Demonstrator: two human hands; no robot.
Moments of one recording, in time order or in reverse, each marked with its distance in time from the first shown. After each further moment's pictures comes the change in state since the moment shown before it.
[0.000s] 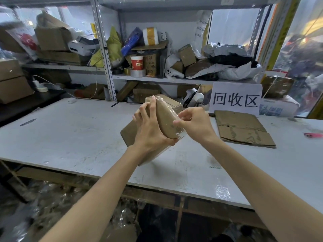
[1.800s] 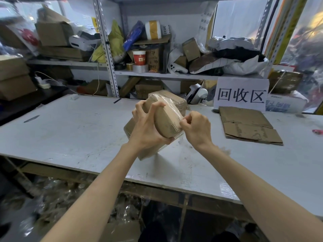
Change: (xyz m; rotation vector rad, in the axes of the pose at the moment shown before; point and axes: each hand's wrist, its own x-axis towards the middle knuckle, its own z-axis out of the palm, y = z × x) left_hand -0.002 -0.025 -0.008 -0.106 0.035 0.119; right_hand 0.004 0.030 0.037 -0.177 0.153 -0.074
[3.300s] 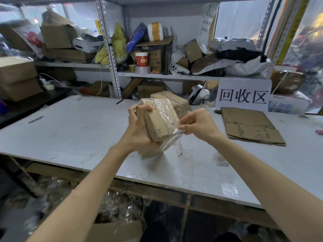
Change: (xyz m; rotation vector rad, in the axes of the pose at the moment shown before) left_hand -0.011 -0.021 -0.029 -0.165 -0.119 0.023; right_hand 0.018 0.002 -0.021 0.232 -0.355 0.090
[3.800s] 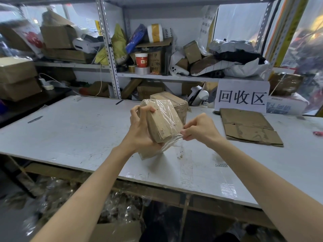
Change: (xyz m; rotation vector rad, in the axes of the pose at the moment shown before) left_hand -0.001 0.006 0.006 0.043 0.022 0.009; right_hand -0.011 -0.001 0.000 0.028 -0.022 0.119
